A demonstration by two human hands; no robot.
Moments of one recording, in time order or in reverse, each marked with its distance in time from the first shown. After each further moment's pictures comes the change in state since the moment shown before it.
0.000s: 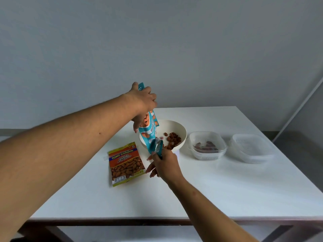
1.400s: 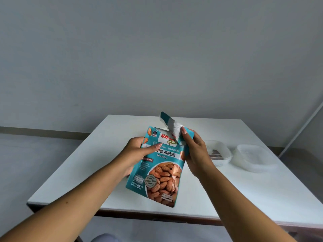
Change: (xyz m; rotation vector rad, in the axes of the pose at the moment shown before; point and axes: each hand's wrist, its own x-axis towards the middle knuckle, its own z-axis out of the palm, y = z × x) left_hand -0.111 0.085 0.068 -2.417 0.161 -0.428; right_hand -0.017 -0.028 -0.048 0.677 -0.017 -0.178
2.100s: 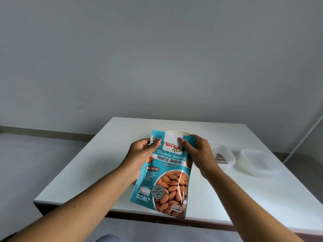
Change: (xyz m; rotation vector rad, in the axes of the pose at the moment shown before) left_hand -0.006 -0.005 0.005 -0.269 0.099 0.061; right_hand -0.002 -0.004 0.000 -0.497 0.055 -0.101
